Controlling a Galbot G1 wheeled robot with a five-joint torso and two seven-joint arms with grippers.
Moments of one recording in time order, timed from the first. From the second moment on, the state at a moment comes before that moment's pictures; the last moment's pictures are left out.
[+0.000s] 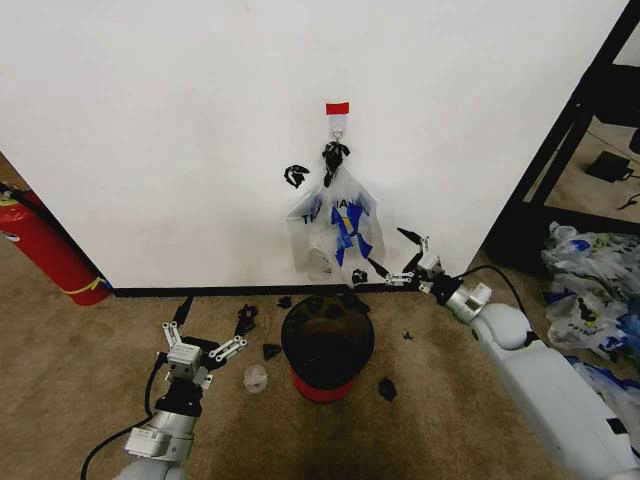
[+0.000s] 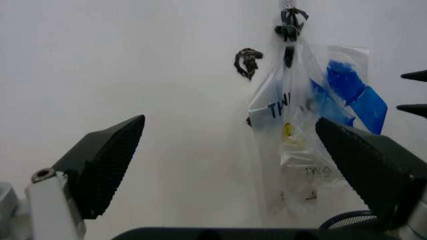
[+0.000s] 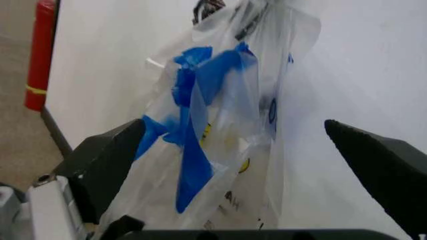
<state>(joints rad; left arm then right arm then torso) 1.64 -1.55 -0.68 -2.11 -0.05 -0.39 0.30 -0.78 1.01 0.19 1.38 0.33 0.44 -0.51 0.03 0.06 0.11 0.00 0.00</state>
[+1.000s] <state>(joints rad) 1.58 -1.50 -0.67 -2.09 -0.06 -0.37 0.29 -0.75 1.08 0.14 1.32 0.45 0.40 -0.46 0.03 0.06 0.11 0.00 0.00</state>
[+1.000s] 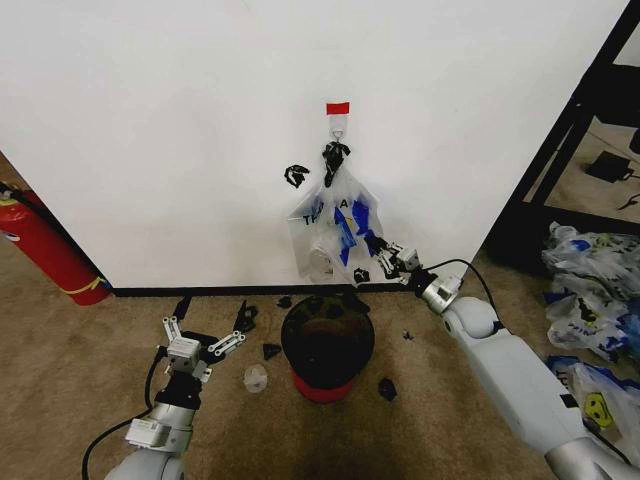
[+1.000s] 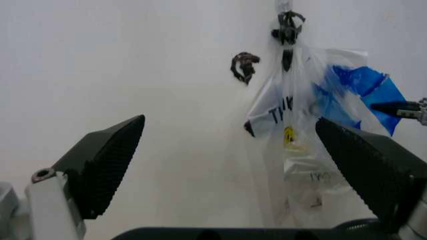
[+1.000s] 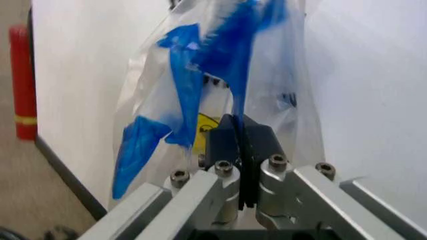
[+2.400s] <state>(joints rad) 0.63 -1.13 0.38 -1.83 -0.15 0.44 -0.42 -0.99 1.02 0.22 1.63 1.01 0.34 -0.51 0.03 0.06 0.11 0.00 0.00</state>
